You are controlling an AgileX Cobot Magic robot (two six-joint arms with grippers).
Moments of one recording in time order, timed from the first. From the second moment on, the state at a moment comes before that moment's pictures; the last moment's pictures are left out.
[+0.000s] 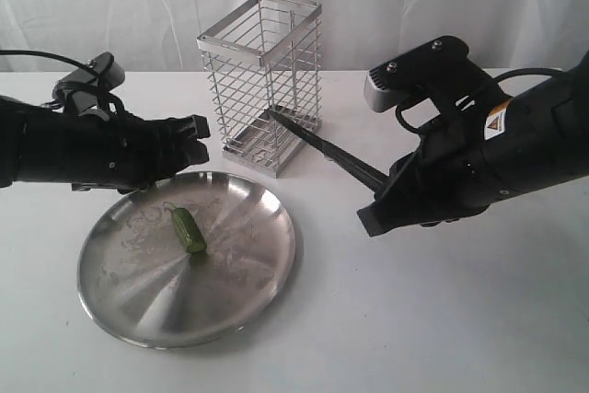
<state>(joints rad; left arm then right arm) -0.30 1.57 -0.82 -1.68 0.17 1.07 0.52 1.29 -0.88 0.18 0.60 -0.23</state>
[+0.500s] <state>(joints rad) -0.30 1.44 -0.98 -0.93 0.88 1.31 0.52 1.29 -0.88 0.18 0.59 -0.23</state>
